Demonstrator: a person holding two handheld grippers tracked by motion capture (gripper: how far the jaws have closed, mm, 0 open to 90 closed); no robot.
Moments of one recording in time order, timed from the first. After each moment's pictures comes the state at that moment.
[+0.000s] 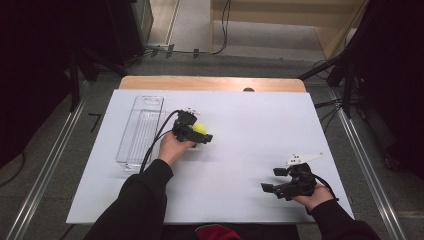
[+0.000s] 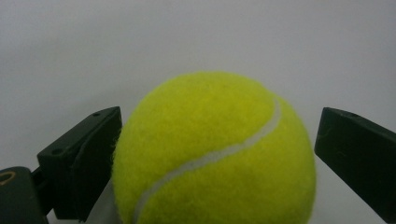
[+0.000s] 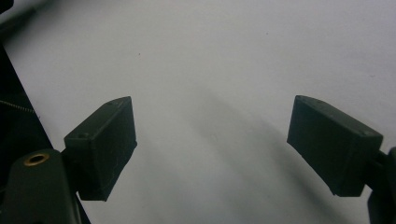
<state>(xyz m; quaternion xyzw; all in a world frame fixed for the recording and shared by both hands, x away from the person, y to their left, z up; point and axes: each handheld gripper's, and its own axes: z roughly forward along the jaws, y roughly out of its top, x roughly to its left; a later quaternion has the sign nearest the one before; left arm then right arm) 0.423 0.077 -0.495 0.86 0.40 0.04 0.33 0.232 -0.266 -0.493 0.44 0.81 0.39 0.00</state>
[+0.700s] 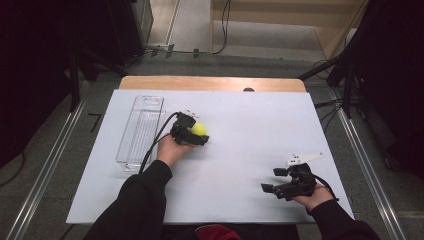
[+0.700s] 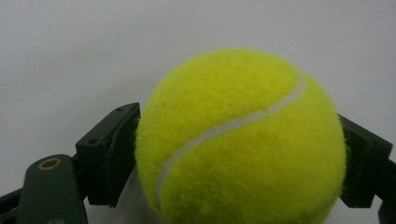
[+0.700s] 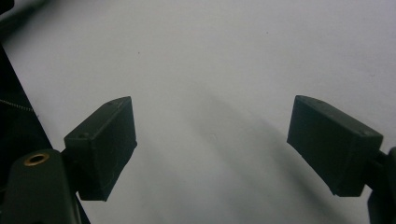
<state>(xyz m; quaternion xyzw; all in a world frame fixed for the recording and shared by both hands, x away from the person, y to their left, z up) 0.417 0.080 -0.498 0.86 0.39 0.09 0.31 0.231 -0.265 -0.493 0.44 0.81 0.38 0.00</state>
